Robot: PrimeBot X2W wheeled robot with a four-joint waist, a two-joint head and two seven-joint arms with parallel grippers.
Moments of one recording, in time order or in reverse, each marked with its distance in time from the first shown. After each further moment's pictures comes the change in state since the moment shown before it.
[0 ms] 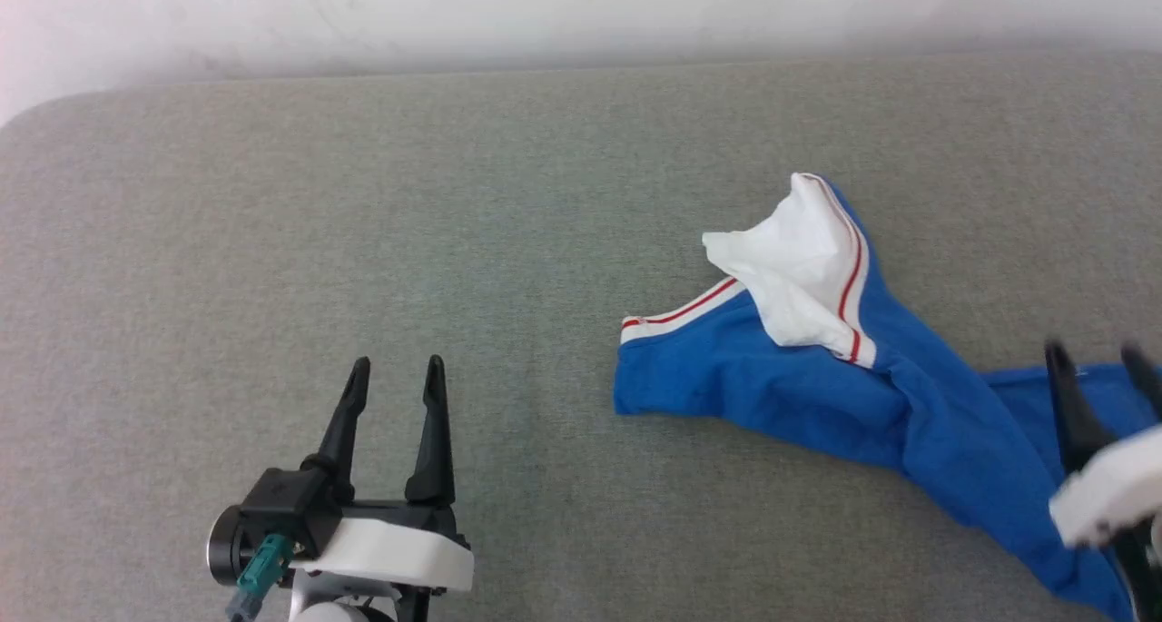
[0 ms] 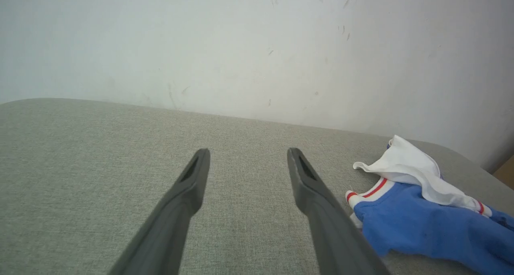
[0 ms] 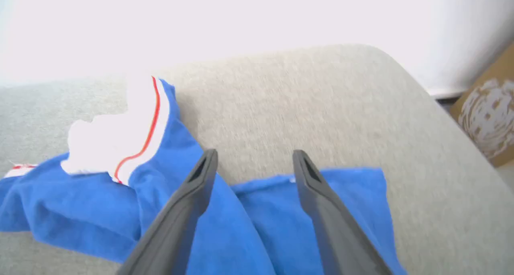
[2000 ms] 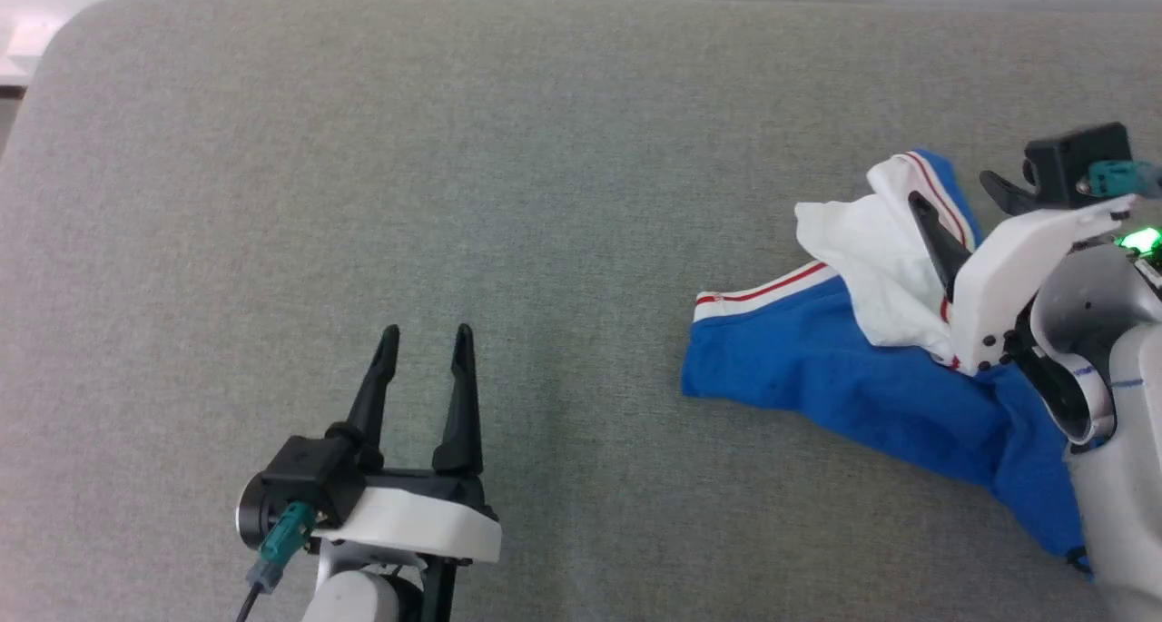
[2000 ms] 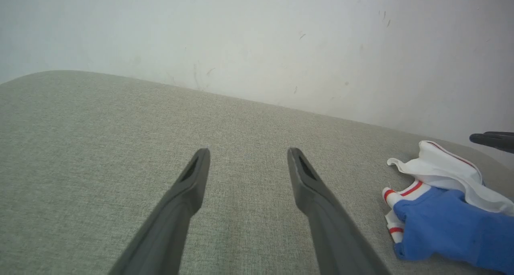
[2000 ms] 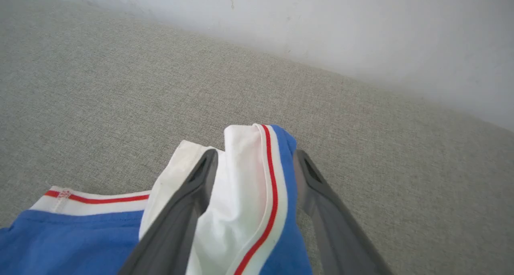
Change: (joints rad) left arm -0.064 -0.001 -0.057 0.012 -0.046 0.025 0.000; right arm -0.488 -0.168 0.355 0.302 -0.020 0.000 0.159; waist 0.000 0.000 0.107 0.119
